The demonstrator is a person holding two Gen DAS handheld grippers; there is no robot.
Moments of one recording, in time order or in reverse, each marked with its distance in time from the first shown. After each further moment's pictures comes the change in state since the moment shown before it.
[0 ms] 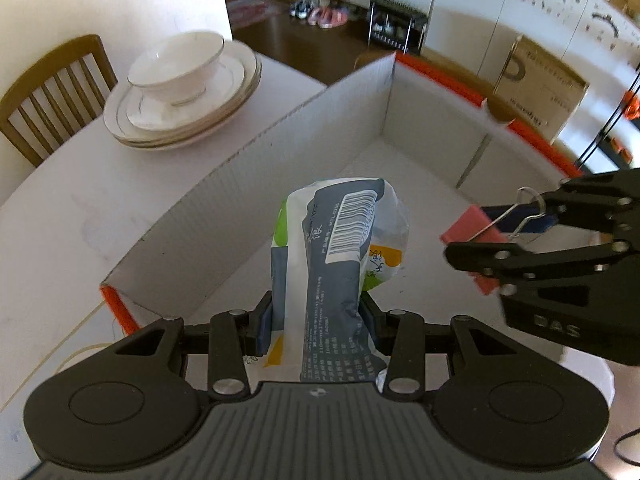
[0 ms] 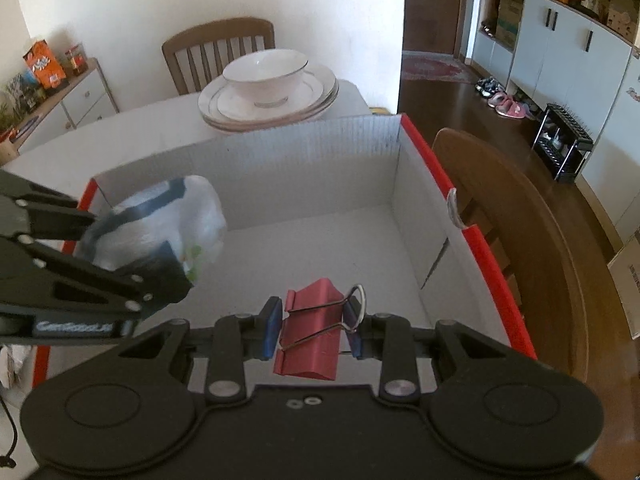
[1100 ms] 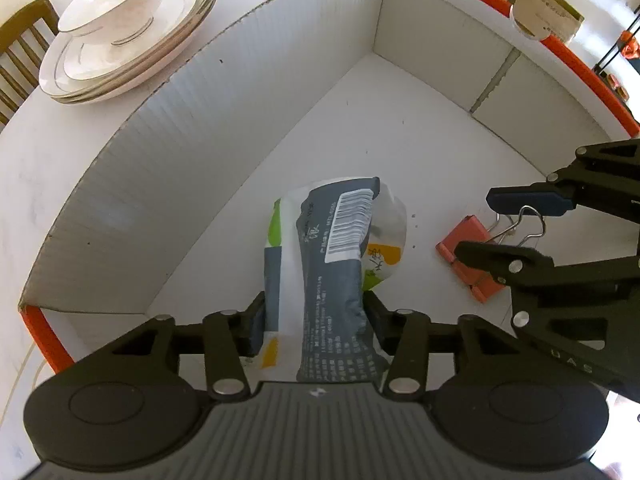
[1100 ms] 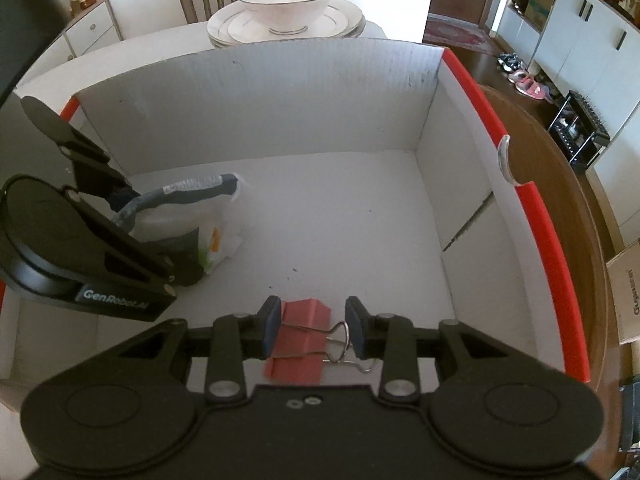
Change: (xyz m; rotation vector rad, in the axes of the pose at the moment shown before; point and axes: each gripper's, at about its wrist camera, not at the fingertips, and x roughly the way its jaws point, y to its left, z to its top) left arm 0.050 0.002 0.002 0.080 0.213 -0.049; right arm 0.034 0.006 -0.009 -0.087 0.160 0.003
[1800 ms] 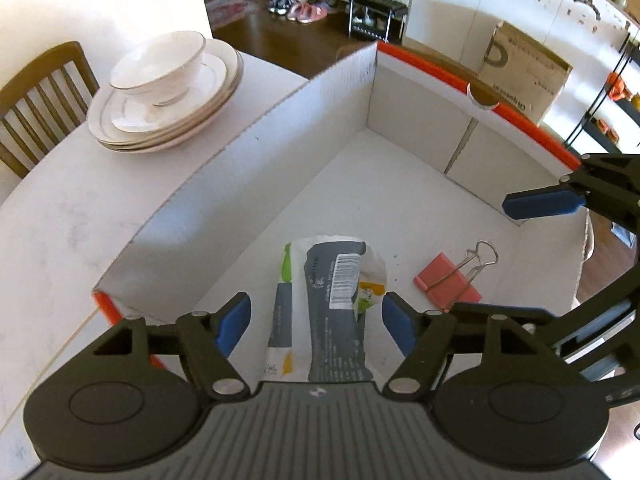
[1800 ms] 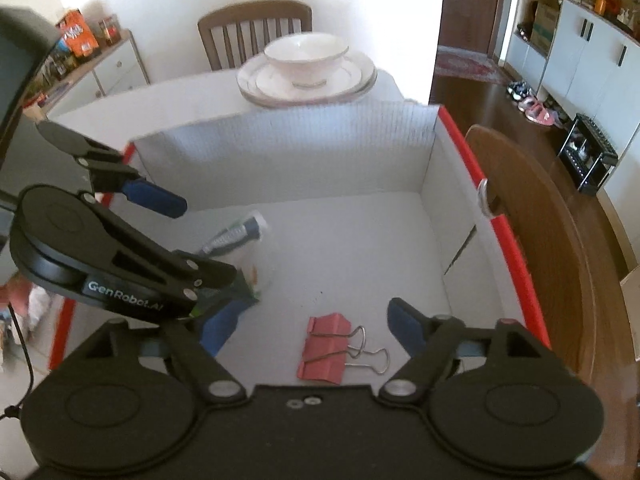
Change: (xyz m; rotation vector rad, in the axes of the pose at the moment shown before) left arm -0.060 0.002 -0.023 -0.015 -0.219 0.017; right arm -0.061 0.000 -0.013 -0.001 -0.143 0.063
